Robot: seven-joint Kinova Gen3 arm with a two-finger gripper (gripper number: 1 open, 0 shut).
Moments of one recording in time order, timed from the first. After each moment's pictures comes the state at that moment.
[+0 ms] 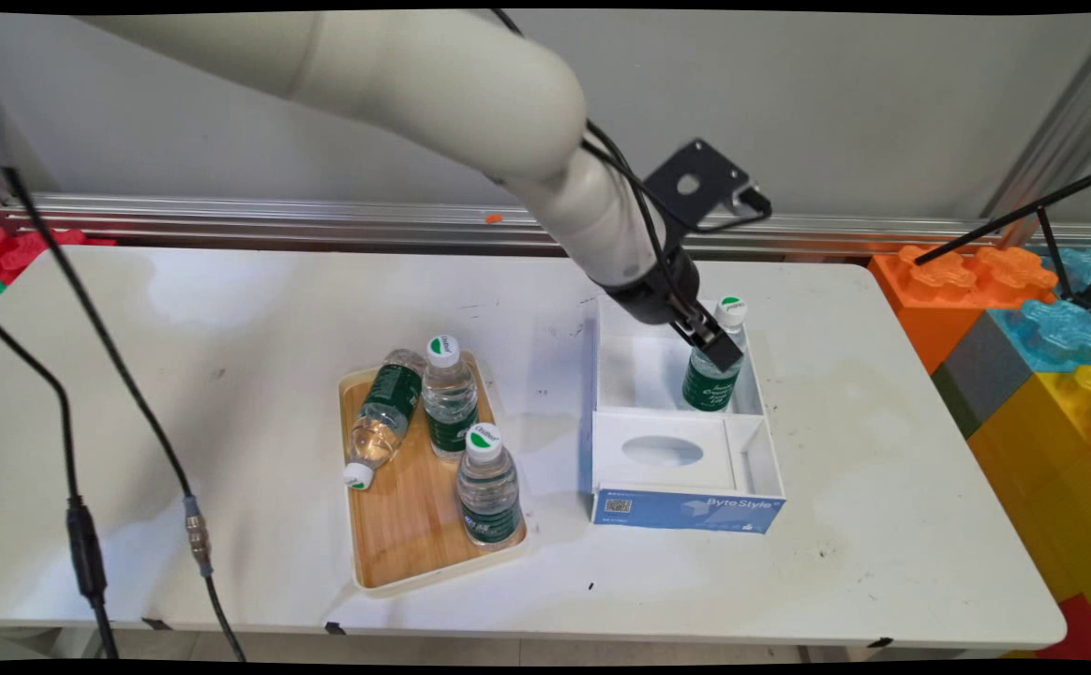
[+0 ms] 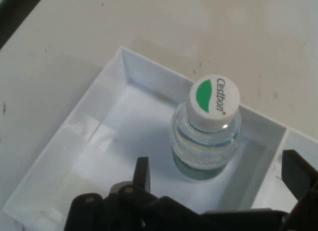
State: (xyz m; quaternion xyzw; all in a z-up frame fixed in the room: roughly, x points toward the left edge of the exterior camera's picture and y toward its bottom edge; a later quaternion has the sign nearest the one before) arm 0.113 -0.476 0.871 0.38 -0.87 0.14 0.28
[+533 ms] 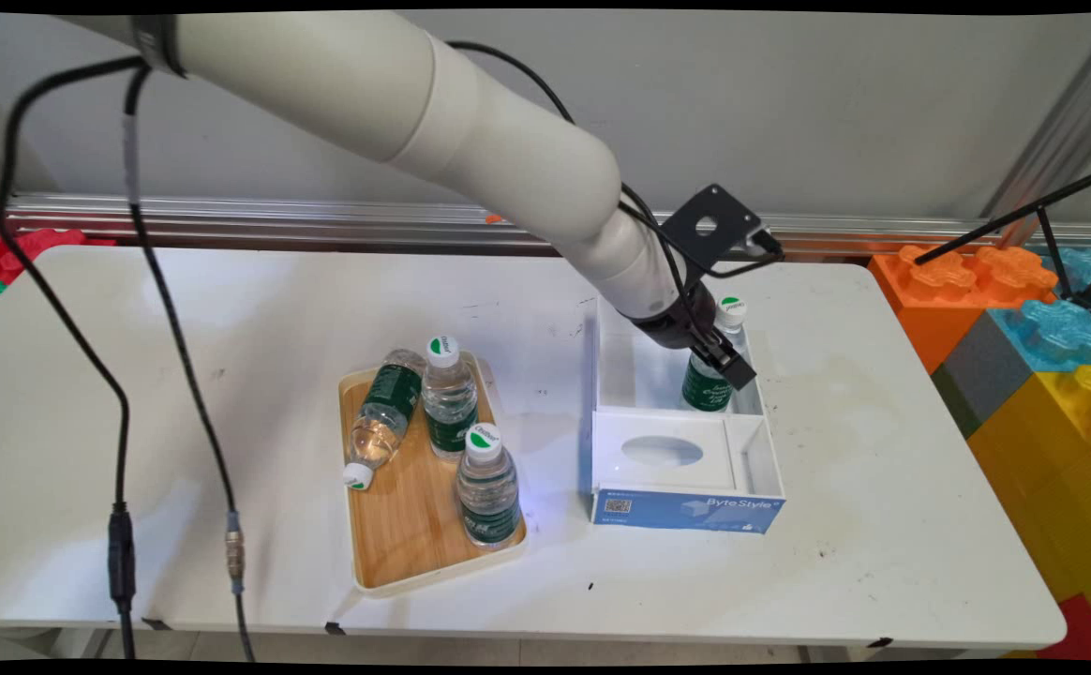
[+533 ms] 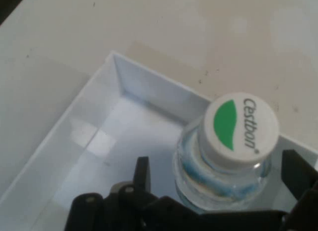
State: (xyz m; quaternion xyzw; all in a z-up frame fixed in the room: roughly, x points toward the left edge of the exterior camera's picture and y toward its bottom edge) arm 0.094 -0.501 0.820 0.38 -0.87 0.14 0.29
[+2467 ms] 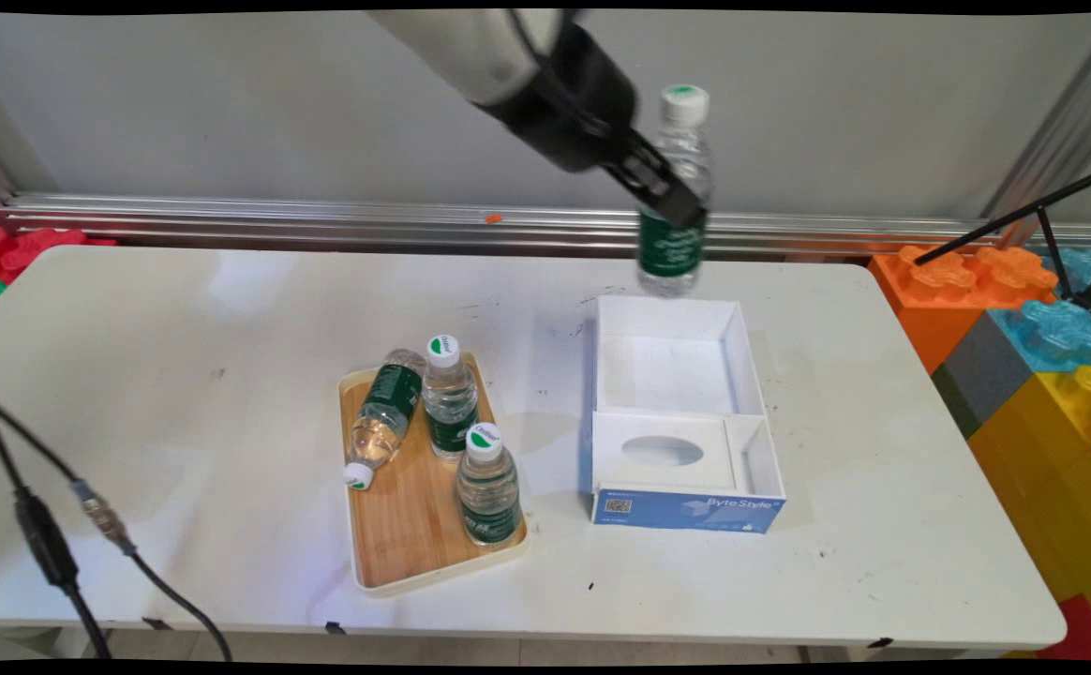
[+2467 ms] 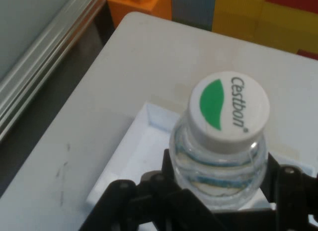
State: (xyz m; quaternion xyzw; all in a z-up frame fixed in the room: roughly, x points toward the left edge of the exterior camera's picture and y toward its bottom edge) arm 0.203 -0.415 1.035 0.33 -0.86 0.17 0.35
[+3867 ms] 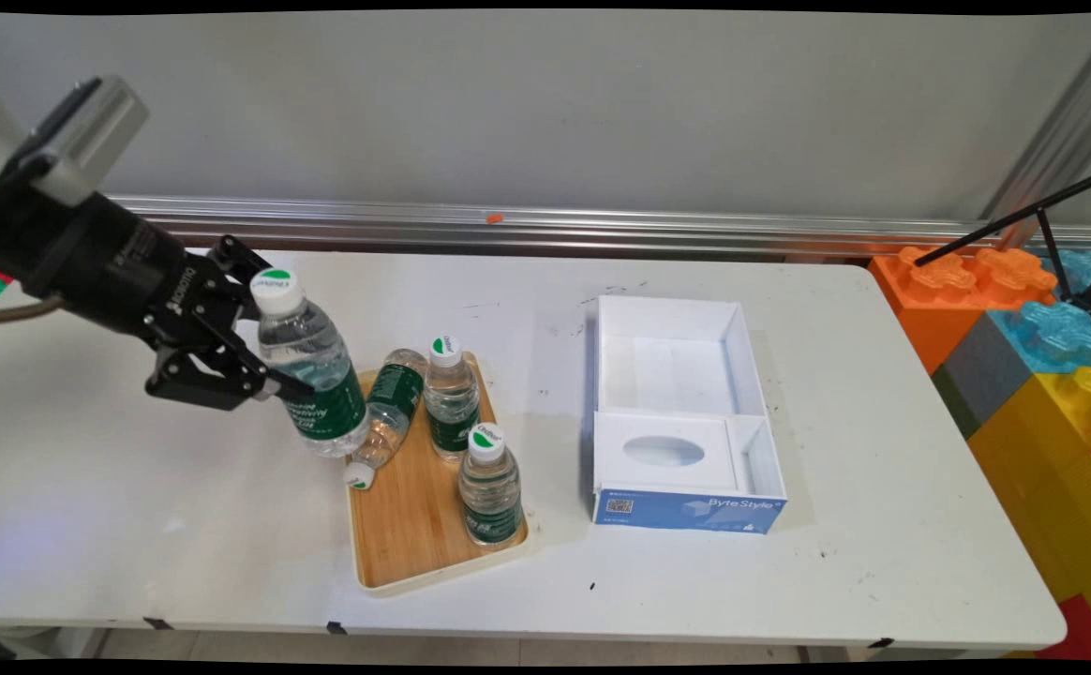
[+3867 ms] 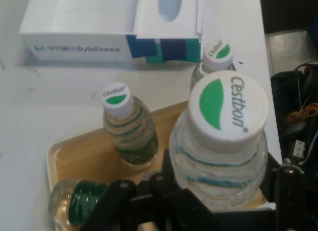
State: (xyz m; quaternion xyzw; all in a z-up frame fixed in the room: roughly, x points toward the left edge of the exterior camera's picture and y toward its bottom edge) arm 0.459 -0.264 0.965 0.16 -0.93 0.10 0.32
